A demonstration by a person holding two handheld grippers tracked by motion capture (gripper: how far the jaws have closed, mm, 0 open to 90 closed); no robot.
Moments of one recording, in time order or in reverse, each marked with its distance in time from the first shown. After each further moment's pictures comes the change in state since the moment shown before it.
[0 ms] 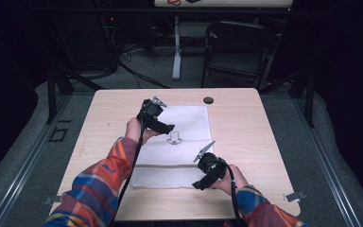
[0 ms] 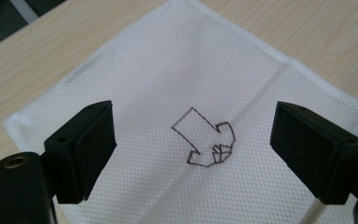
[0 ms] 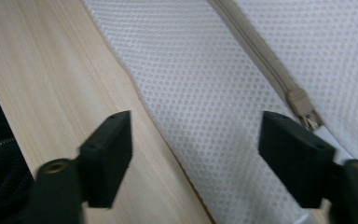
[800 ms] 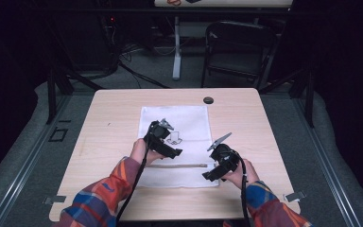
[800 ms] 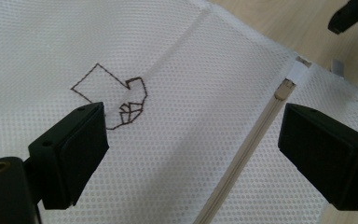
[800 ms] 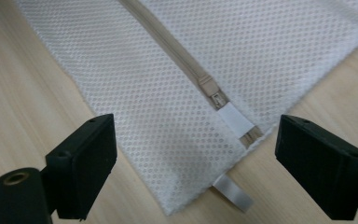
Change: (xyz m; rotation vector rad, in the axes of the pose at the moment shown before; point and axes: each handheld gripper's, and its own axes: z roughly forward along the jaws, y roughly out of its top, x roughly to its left) left arm -0.047 -0.035 0.017 0.057 -0.169 0.050; right arm -0.030 -0.013 -0.027 -0.065 -0.092 0.090
